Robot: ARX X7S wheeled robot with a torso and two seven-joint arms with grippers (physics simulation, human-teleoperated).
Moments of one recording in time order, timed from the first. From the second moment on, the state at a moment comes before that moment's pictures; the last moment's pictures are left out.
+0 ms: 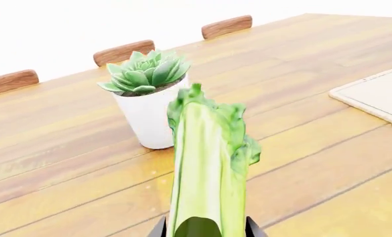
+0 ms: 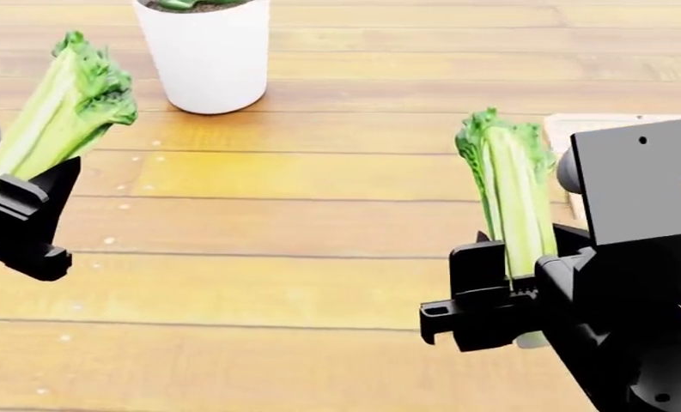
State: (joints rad) left arm -1.06 -0.64 0.16 0.42 -1.36 -1.38 -0.55; right arm 0.99 0.86 -0.34 -0.40 1.82 1.10 0.99
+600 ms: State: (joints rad) left arm -1.01 -0.66 0.16 0.43 -1.36 -1.33 -0.53; right arm 1.22 0.70 -0.54 -0.02 1.52 1.18 0.78
